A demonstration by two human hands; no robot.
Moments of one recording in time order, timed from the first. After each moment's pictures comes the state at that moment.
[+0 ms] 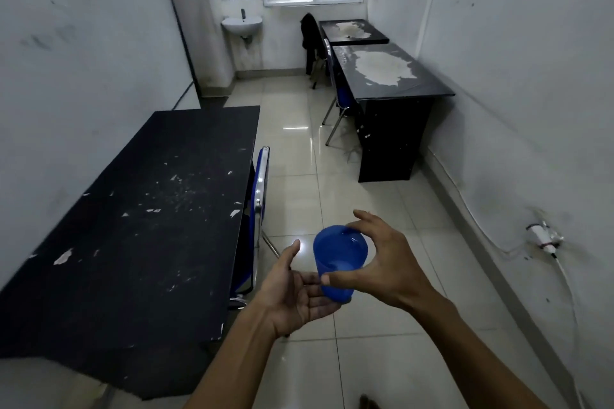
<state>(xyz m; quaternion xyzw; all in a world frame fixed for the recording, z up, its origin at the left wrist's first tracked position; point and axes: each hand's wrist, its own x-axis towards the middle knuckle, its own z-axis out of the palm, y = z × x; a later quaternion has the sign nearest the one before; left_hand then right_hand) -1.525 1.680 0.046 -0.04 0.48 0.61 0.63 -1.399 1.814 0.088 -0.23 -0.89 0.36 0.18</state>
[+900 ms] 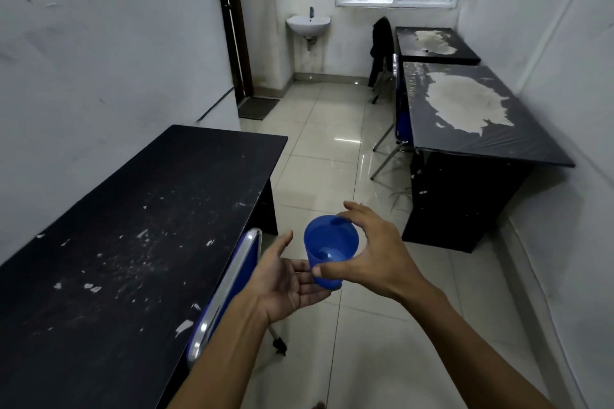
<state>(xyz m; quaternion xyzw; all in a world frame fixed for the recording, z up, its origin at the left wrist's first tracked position) -1.819 1.999 0.056 -0.10 0.50 0.69 0.52 -1.734 2.155 0.098 -0.11 -0.92 0.37 0.12</state>
